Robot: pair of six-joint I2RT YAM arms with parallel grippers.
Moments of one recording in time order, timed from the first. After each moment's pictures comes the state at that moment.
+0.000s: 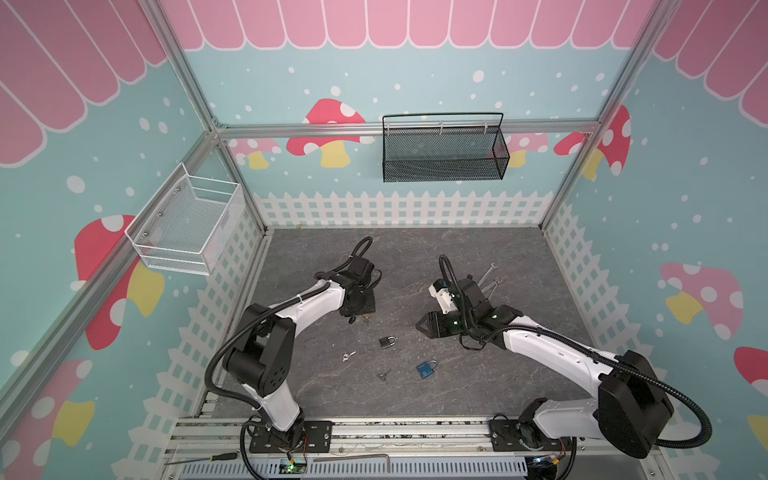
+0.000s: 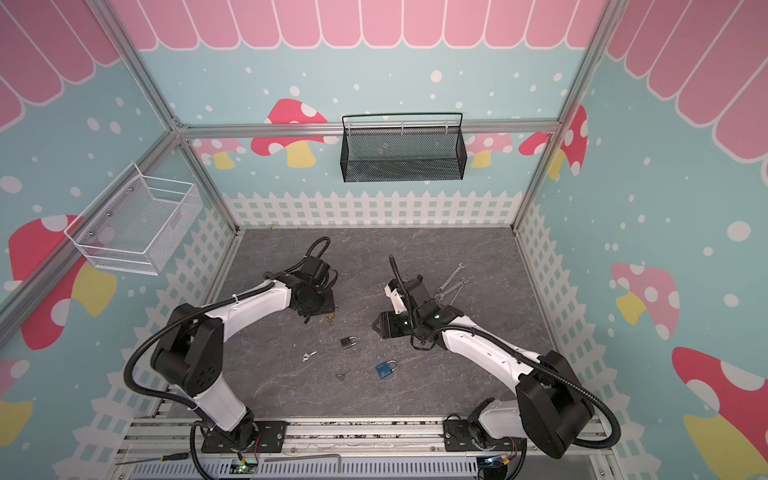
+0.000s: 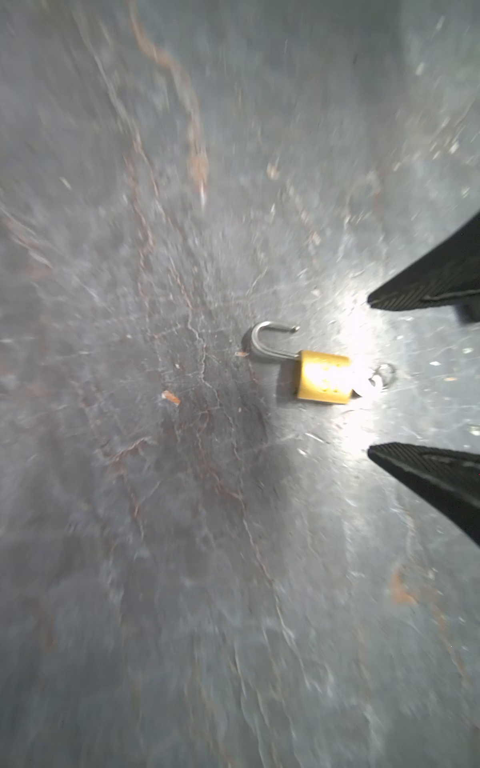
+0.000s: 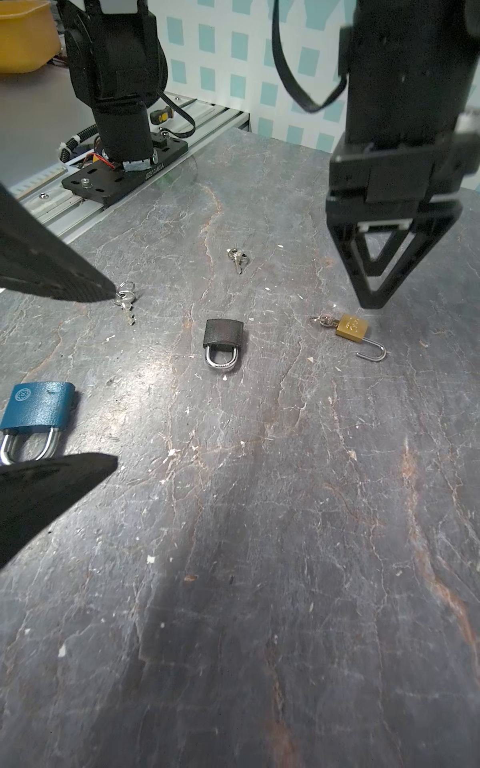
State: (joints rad) left arm -0.43 1.65 1.13 -0.64 0.00 -0.60; right arm 0.66 1.33 0.85 -0.36 -0.30 0.47
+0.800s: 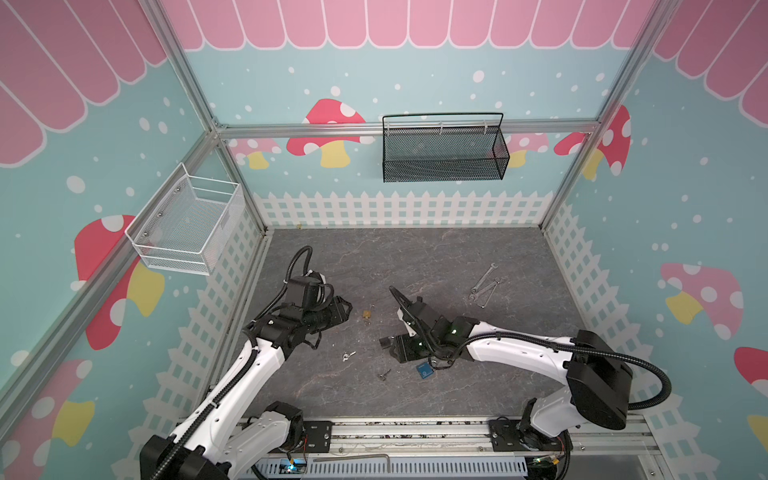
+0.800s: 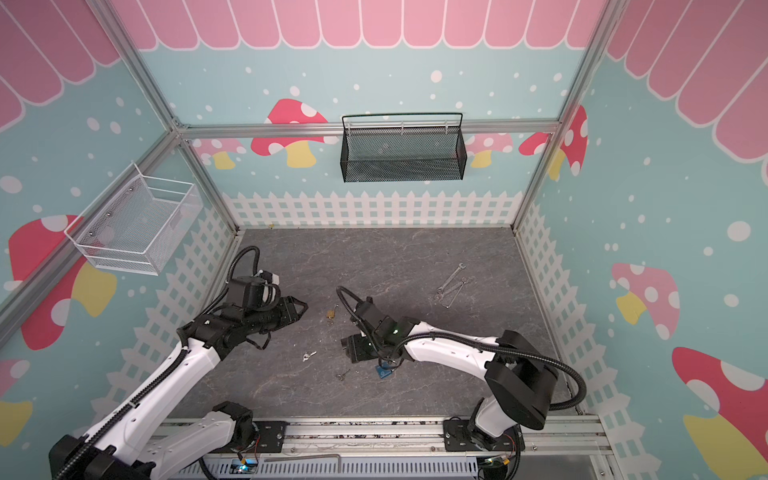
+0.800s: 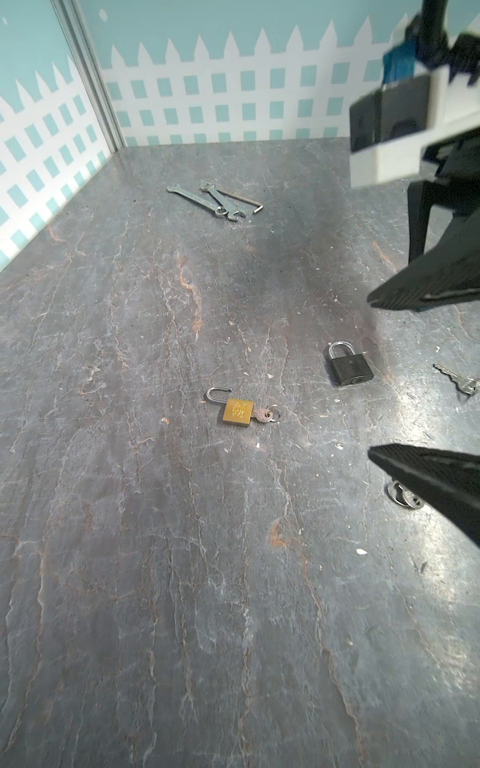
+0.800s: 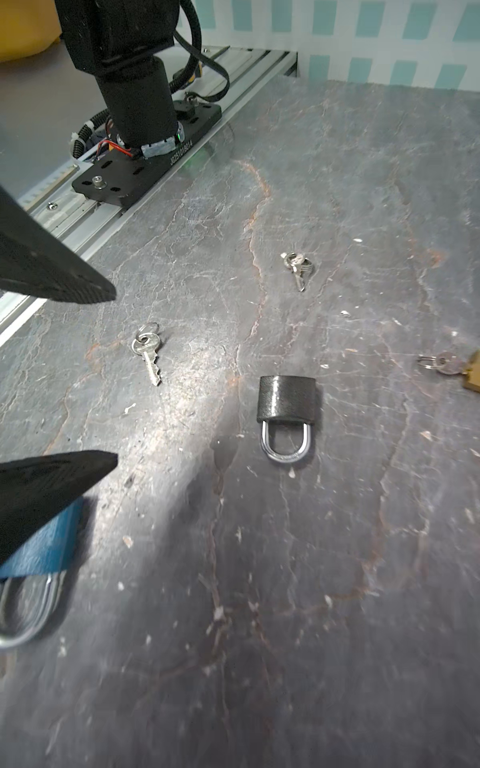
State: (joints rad) left arm -0.29 0.97 0.80 -0.62 0.20 -0.67; right arm 1.01 1.55 0.97 -0.42 -0.11 0.73
